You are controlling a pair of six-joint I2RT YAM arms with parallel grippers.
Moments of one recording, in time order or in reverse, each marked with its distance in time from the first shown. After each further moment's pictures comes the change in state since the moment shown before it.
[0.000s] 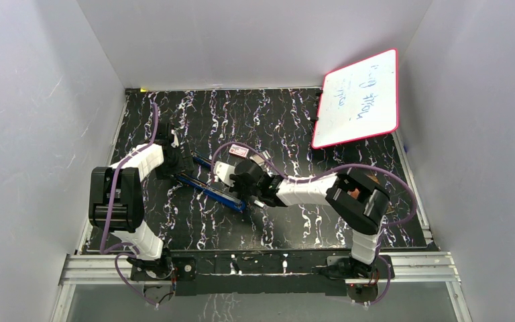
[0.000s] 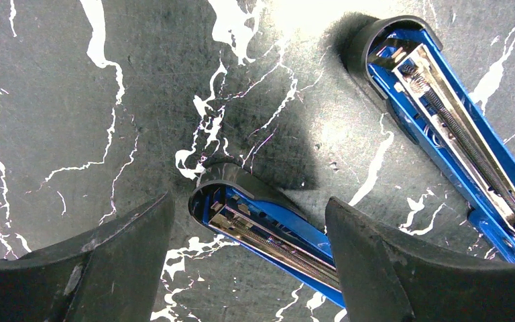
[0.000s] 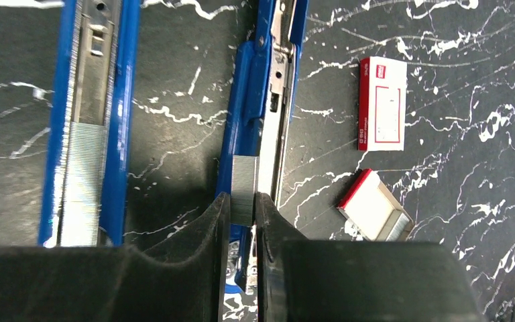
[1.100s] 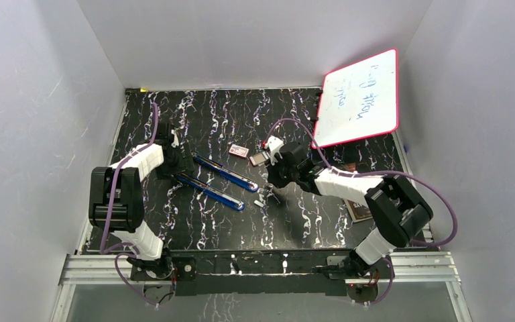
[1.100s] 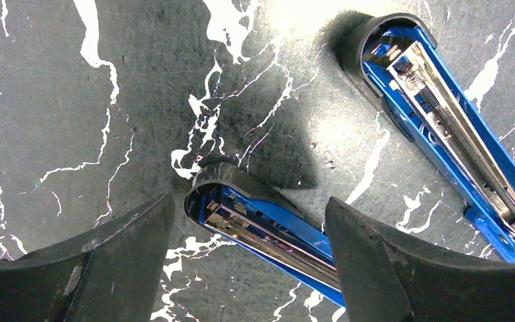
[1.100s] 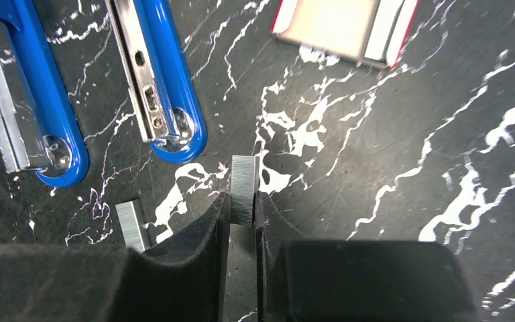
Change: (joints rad) left arm 0.000 0.000 0.000 0.000 0.011 0.000; right arm -0.327 -0.291 -0.208 -0.135 -0.296 0.485
